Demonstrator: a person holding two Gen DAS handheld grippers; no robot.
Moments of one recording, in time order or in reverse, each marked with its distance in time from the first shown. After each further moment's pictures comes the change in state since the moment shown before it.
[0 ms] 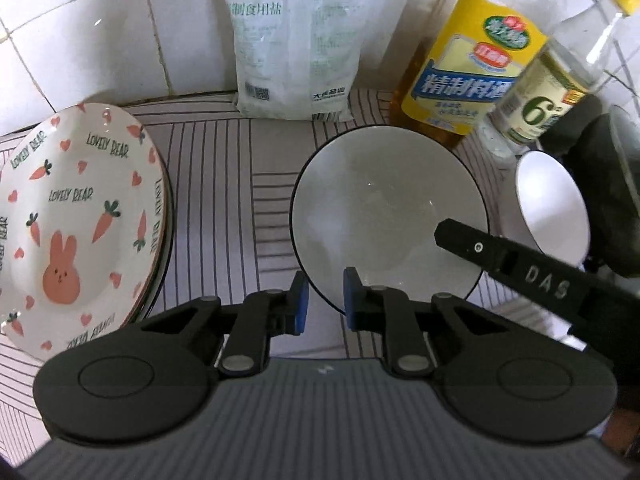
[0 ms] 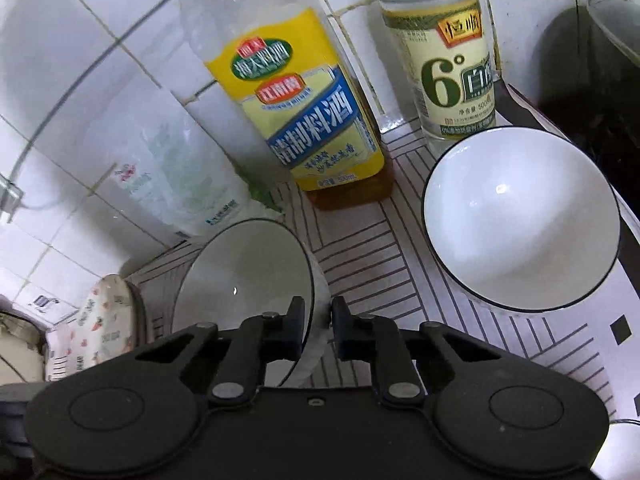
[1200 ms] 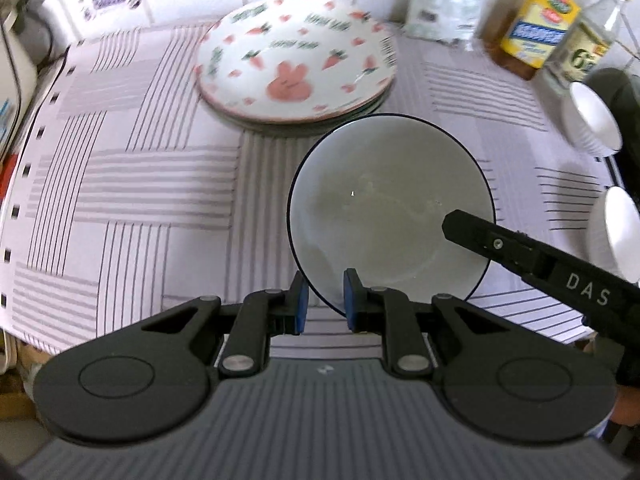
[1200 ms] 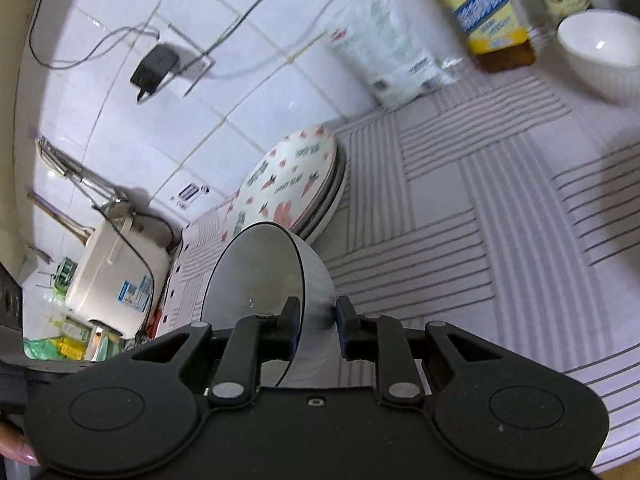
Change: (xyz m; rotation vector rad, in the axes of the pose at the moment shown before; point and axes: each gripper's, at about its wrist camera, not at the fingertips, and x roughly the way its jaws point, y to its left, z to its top) left arm -0.103 0.121 -0.161 -0.109 0.009 0.151; right arm -0.062 0.081 -0.154 -0.070 0.072 0.360
